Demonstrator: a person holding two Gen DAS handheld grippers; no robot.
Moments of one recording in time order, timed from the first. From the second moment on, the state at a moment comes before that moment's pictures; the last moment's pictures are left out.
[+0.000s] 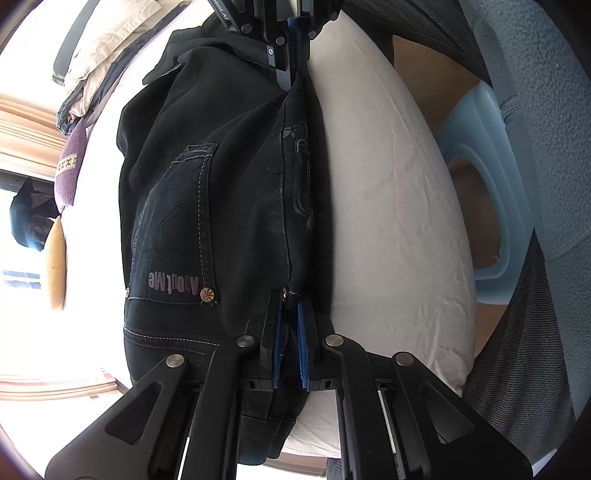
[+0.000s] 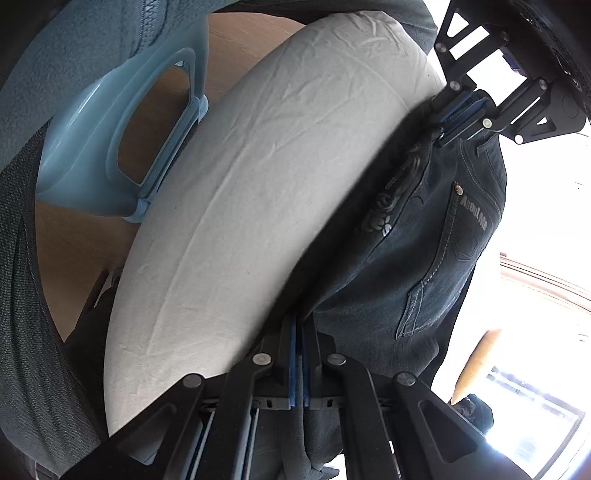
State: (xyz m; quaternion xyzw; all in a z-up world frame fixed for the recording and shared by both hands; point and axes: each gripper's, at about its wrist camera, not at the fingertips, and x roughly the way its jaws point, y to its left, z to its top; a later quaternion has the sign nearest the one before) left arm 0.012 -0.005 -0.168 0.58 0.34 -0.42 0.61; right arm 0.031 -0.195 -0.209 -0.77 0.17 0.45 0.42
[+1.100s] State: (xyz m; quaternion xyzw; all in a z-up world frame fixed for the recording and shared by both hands) left arm 0.085 0.045 -0.085 0.28 0.43 -0.29 0.81; right arm 0.041 -0.203 -0.131 -0.47 0.32 0.35 0.75
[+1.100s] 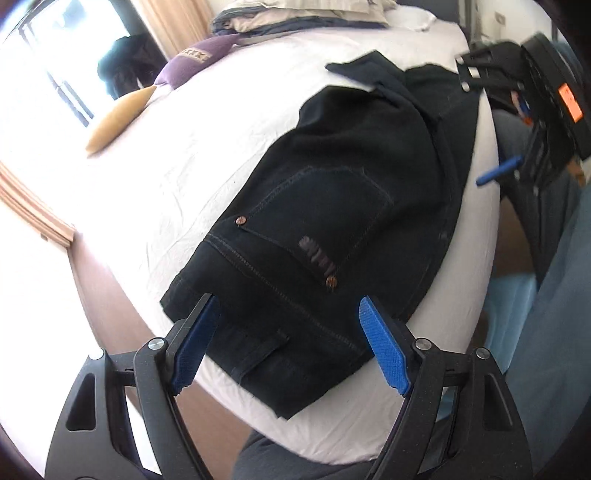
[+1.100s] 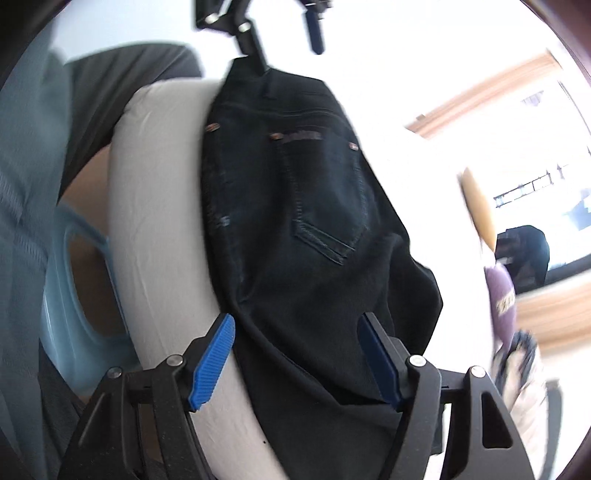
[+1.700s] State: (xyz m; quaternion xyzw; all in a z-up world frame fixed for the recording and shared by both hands) left arm 0.144 -0.011 -0.153 0.17 0.51 -0.22 0.81; right arm 0.103 -0.262 -0.163 -0.08 0.49 0.26 0.83
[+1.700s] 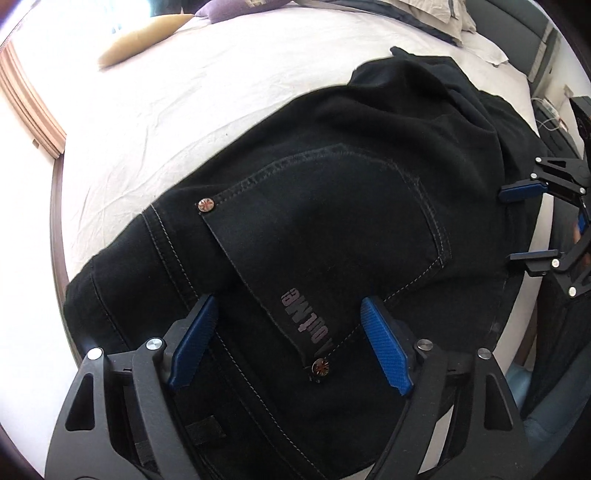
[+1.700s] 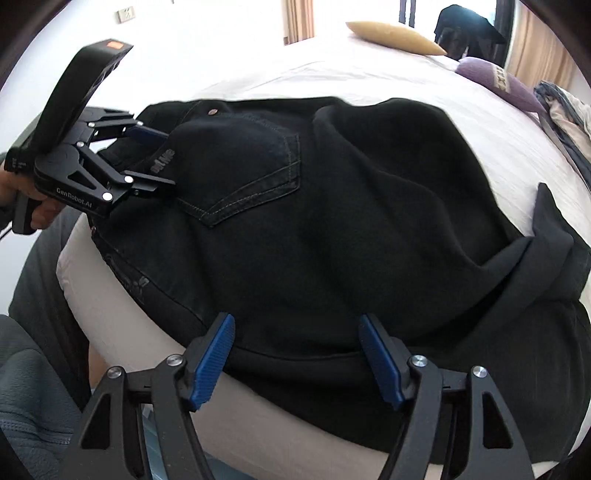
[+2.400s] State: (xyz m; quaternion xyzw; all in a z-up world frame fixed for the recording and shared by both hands) left arm 0.177 -0.117 -0.187 0.13 0.52 -0.22 0.81; right arm 0.364 -0.443 -0.149 0.04 0.52 -0.04 0.85
